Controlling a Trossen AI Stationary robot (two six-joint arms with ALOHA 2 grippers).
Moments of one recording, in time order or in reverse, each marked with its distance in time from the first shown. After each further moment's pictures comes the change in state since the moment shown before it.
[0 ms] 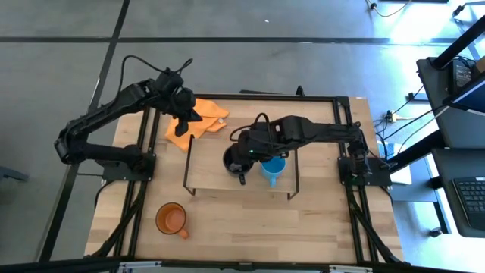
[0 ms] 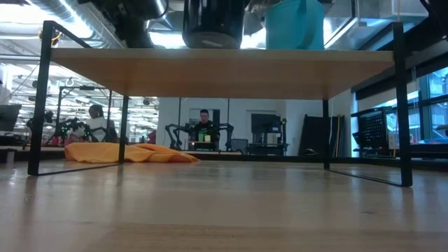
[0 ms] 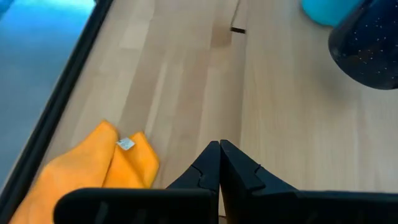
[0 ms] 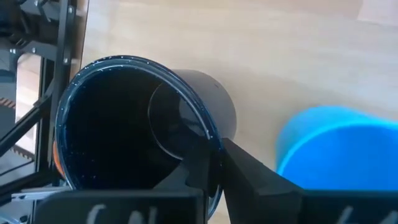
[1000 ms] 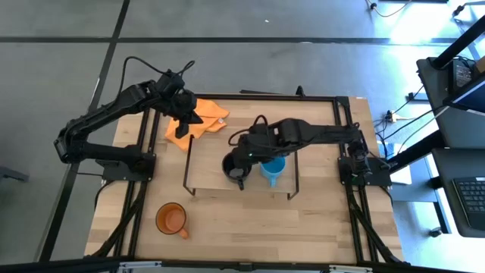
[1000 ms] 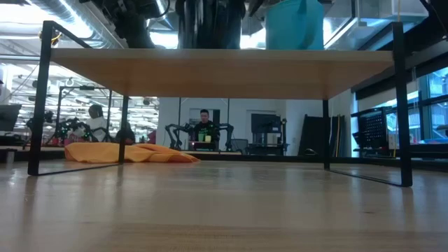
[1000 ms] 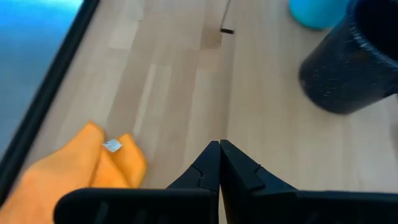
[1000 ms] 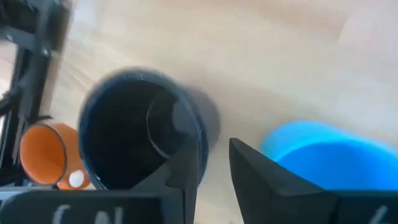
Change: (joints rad) left arm -0.031 0.000 0.000 -0.002 0.018 -0.034; right arm 0.005 0.003 -0.012 -0.030 0.045 -0.094
